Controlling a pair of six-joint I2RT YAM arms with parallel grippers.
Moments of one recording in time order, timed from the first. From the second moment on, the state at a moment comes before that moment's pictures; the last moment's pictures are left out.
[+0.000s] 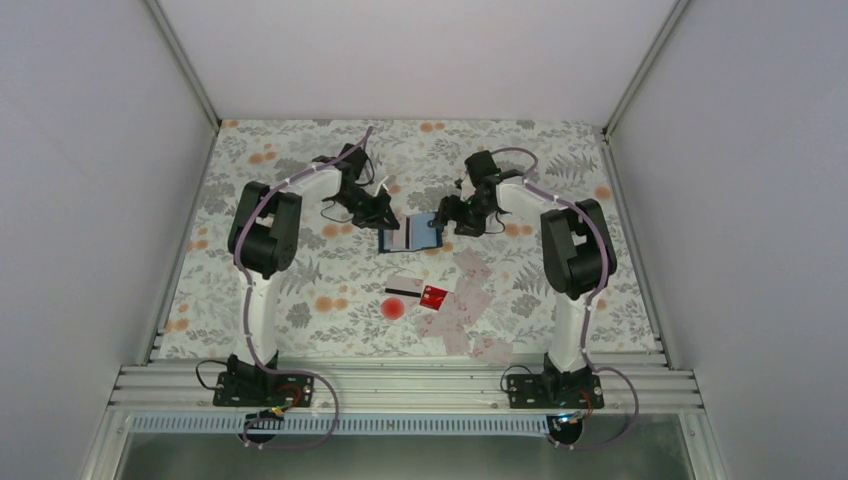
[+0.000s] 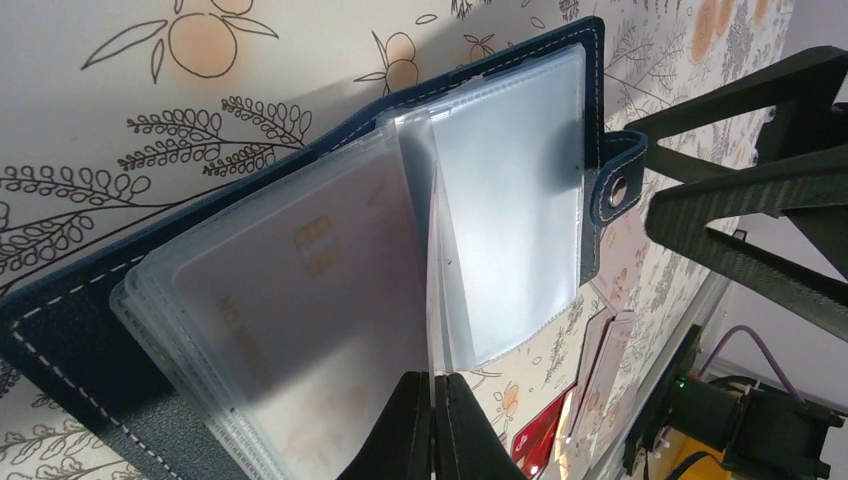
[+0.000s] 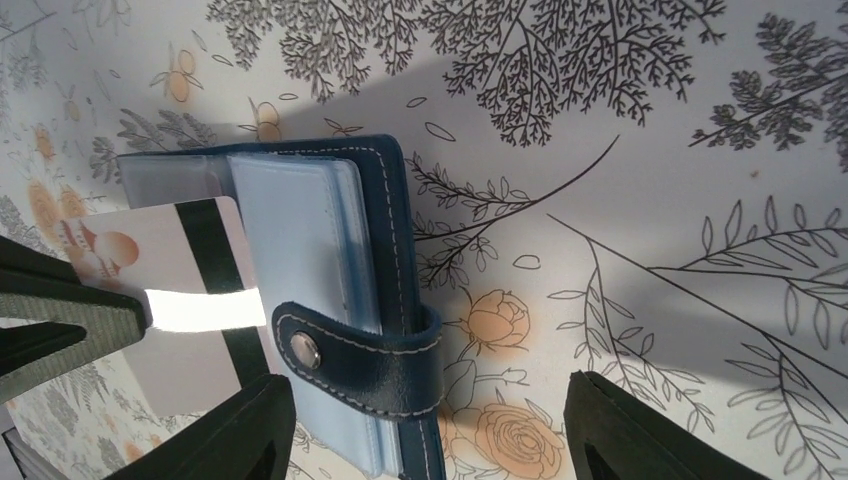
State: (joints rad) left arm -0.34 2.20 1.61 -0.79 0.79 -0.22; right arm 0.37 2.00 1.40 -0.64 -0.45 0.51
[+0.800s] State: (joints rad) left arm -0.34 2.22 1.62 -0.80 0.83 -0.25; right arm 0.39 2.10 1.46 -0.65 -0.47 0.45
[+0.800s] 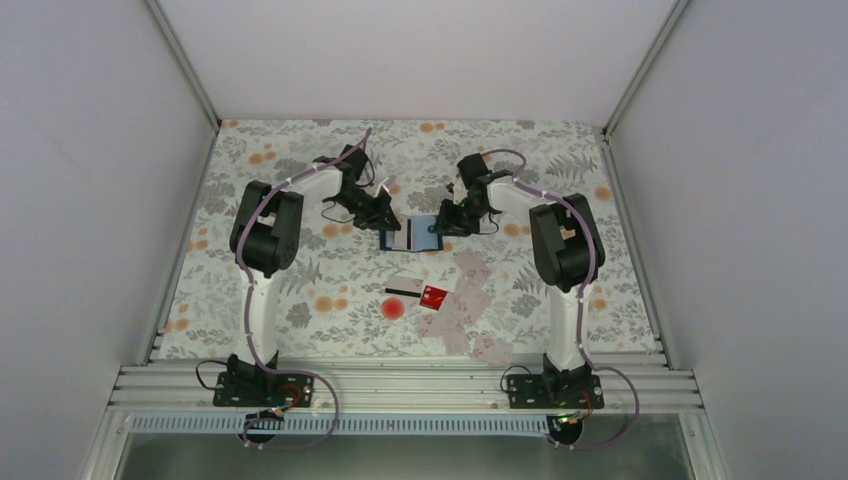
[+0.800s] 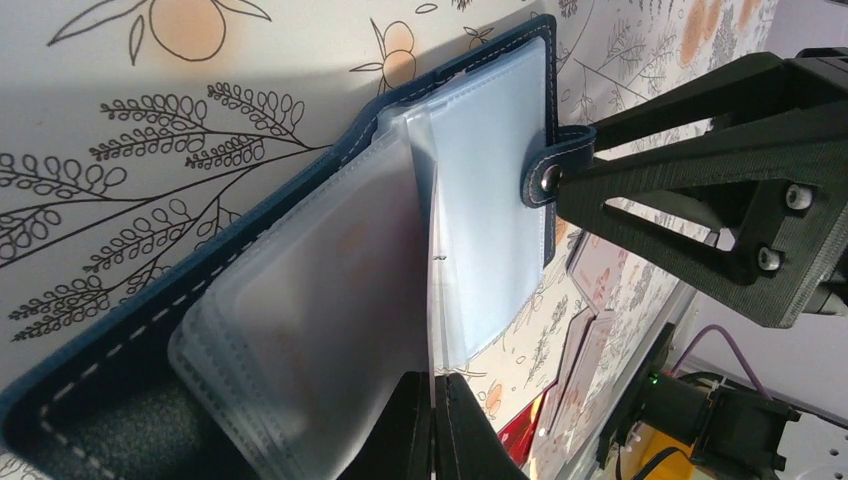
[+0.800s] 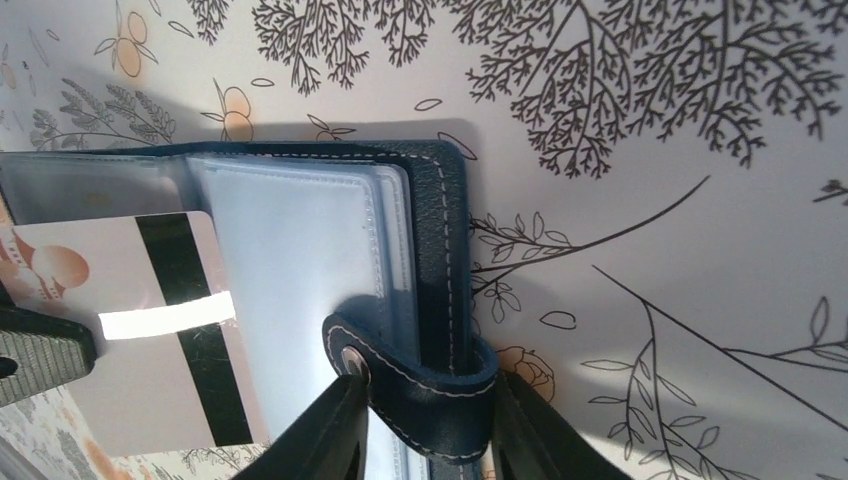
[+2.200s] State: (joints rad) left arm -0.30 2.22 1.58 -0.79 0.86 -0.31; right arm 0.39 2.10 1.45 -0.65 -0.48 0.43
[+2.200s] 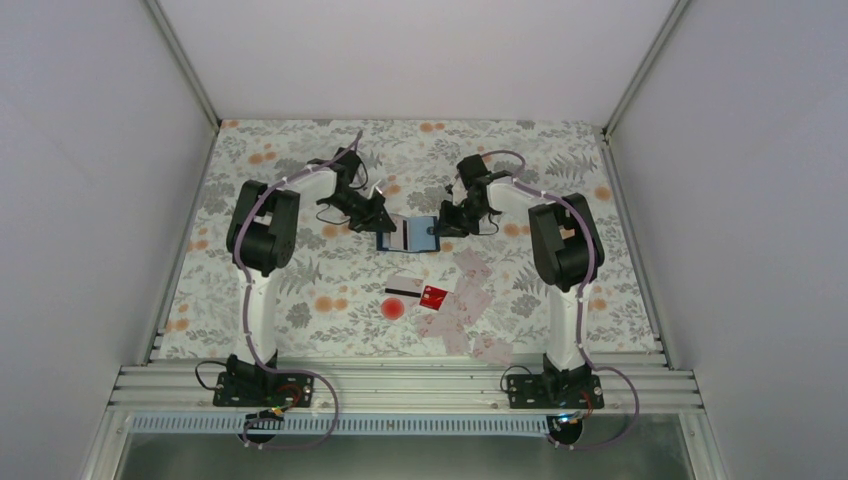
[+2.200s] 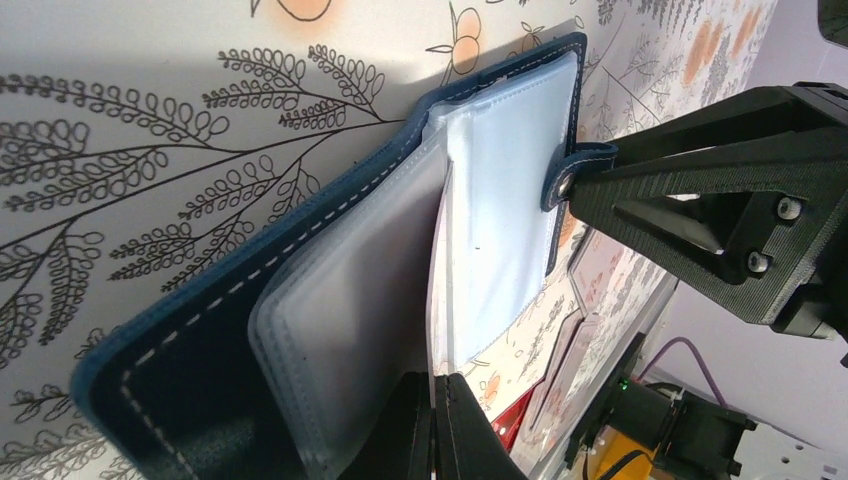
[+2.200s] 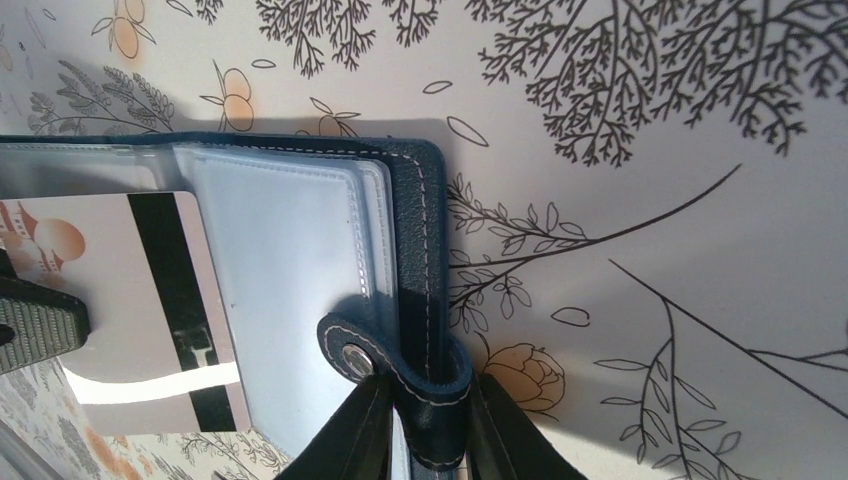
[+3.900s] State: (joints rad) left arm -0.32 2.28 1.69 -0.86 0.84 -0.27; right arm 0.39 2.11 1.45 -0.66 -0.49 0.40
